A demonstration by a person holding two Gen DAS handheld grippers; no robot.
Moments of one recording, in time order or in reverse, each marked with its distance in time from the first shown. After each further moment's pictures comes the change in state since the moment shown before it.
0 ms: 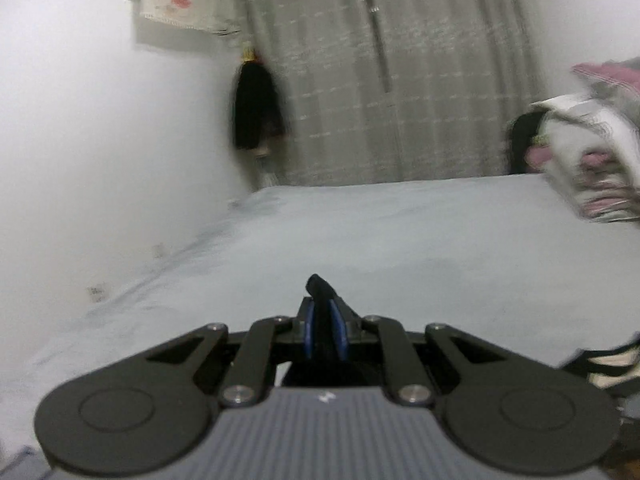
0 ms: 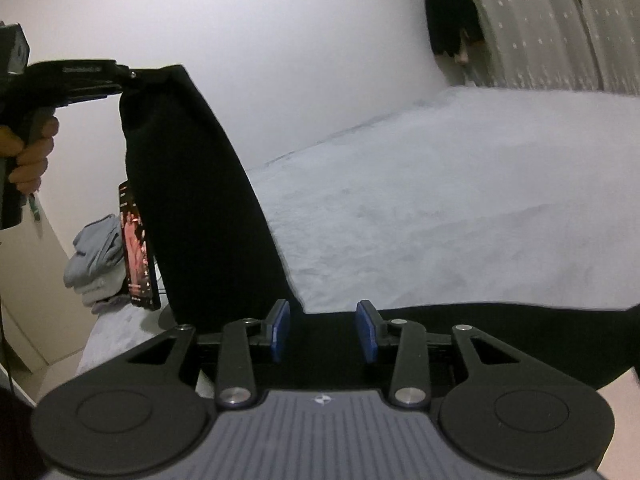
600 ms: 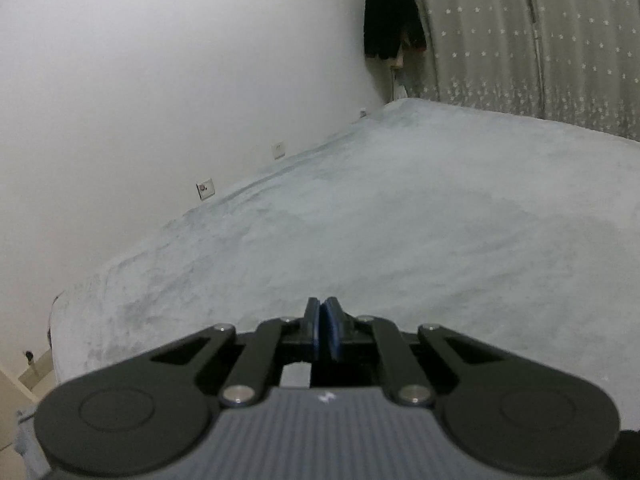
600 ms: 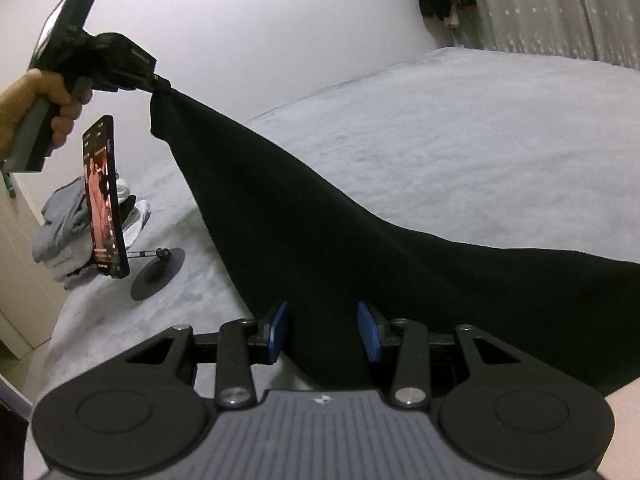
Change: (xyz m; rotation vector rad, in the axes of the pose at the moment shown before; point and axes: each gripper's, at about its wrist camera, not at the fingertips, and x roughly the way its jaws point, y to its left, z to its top) left arm 0.093 0.062 -0.026 -0.166 0.298 0.303; right arm 0.049 0.013 -0.020 0.003 0.108 -0.059
